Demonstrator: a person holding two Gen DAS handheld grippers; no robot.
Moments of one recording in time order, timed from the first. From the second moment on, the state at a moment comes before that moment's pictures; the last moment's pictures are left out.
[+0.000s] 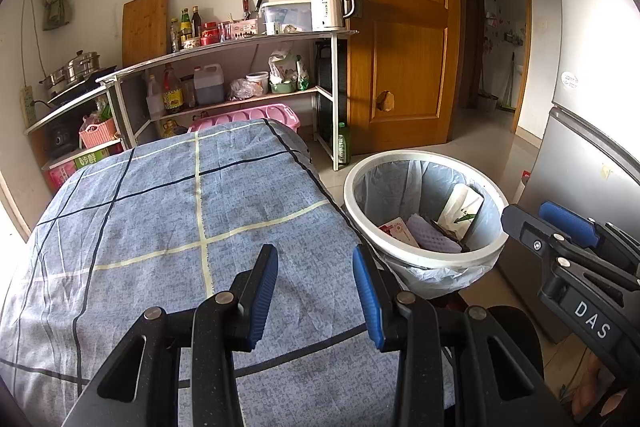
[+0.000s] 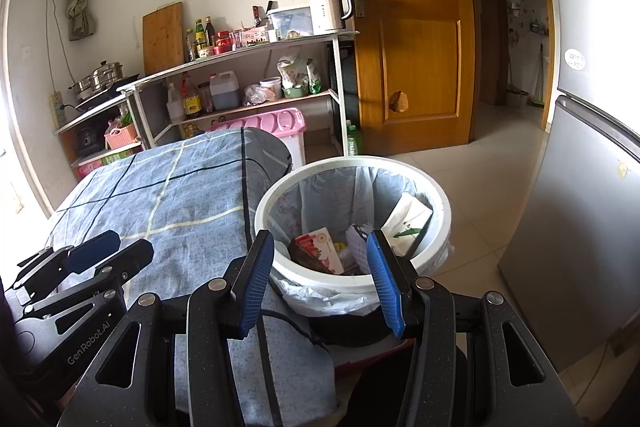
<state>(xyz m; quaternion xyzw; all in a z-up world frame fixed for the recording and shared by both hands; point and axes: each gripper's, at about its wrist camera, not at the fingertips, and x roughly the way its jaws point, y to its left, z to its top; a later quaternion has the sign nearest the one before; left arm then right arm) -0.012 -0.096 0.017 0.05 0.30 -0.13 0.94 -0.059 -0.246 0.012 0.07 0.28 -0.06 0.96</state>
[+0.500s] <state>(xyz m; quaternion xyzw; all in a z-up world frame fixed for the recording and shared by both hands) -0.013 -0.096 0.016 0.05 0.30 -0.13 0.94 -0.059 -0.247 0.012 0.07 0.28 -0.06 0.96</state>
